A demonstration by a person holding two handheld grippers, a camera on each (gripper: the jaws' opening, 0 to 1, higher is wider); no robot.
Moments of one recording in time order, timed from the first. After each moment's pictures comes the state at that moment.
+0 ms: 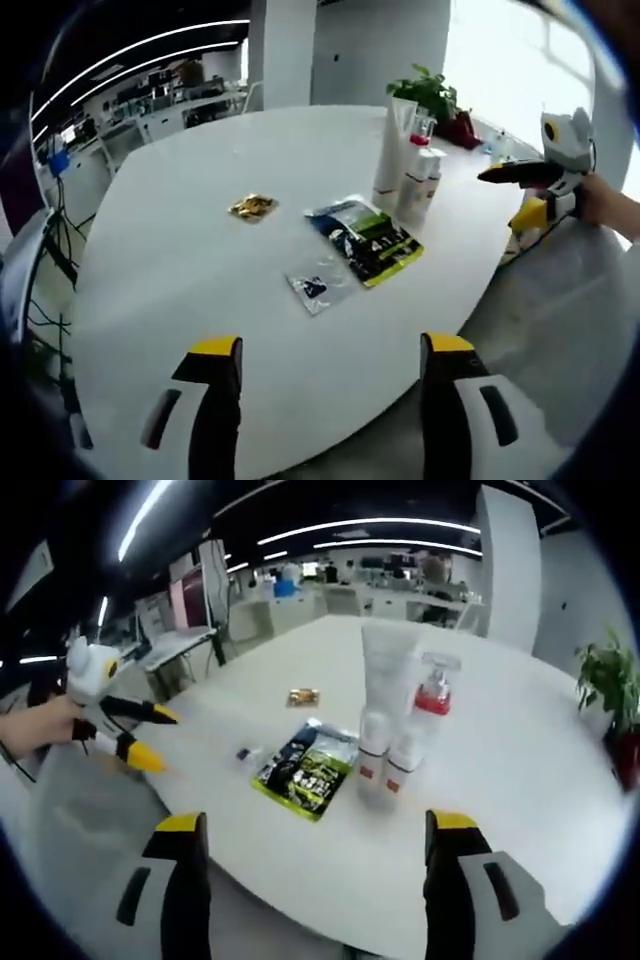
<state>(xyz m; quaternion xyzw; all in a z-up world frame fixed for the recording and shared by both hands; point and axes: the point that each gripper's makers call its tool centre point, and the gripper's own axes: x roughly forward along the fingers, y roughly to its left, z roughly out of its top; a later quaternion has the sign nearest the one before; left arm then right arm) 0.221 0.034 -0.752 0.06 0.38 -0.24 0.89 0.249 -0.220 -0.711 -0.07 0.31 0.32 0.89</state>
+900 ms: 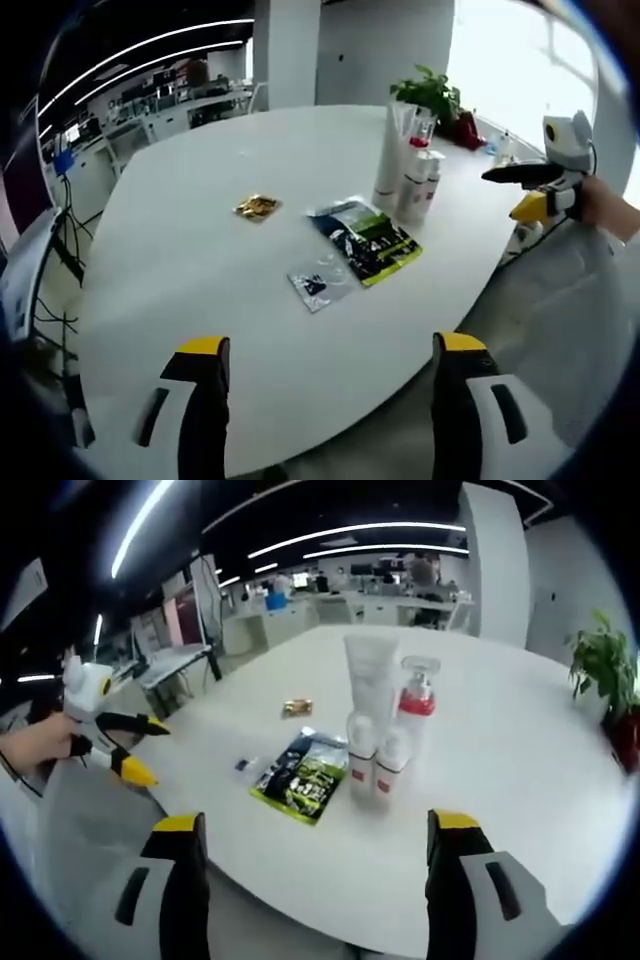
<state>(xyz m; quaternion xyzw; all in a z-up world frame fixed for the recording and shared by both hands) 0.219 0.029 -0.742 0.06 0.38 -0.23 0.89 0.250 -0.226 -0.708 -0.04 0.30 0.30 0.90</state>
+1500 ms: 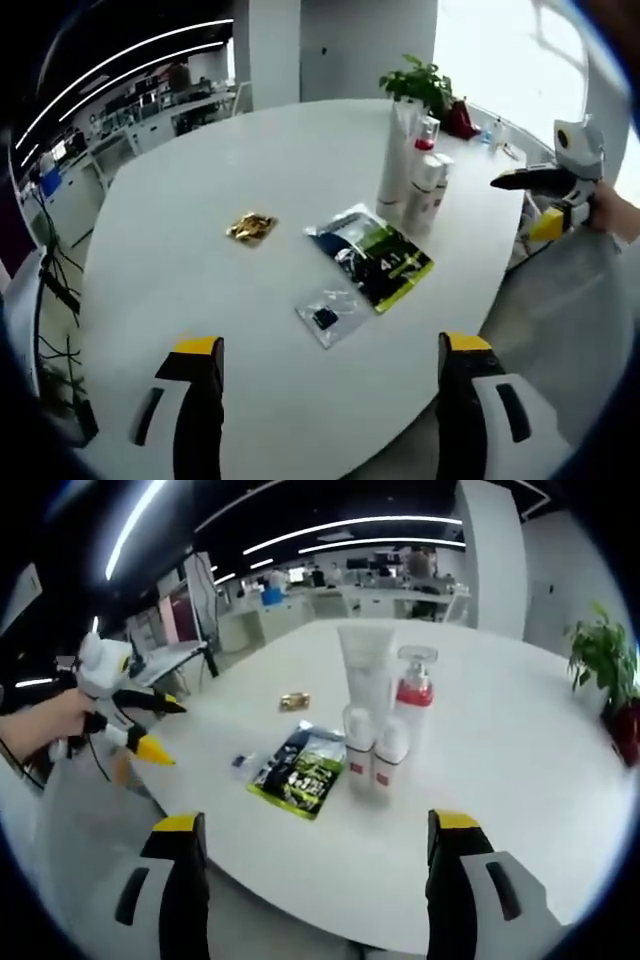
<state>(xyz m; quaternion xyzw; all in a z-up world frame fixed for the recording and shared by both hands) 0.270 0.022 -0.741 0.10 0.38 -0.26 0.88 0.250 -0.227 -0.715 -0.03 0.32 0.29 0.90</state>
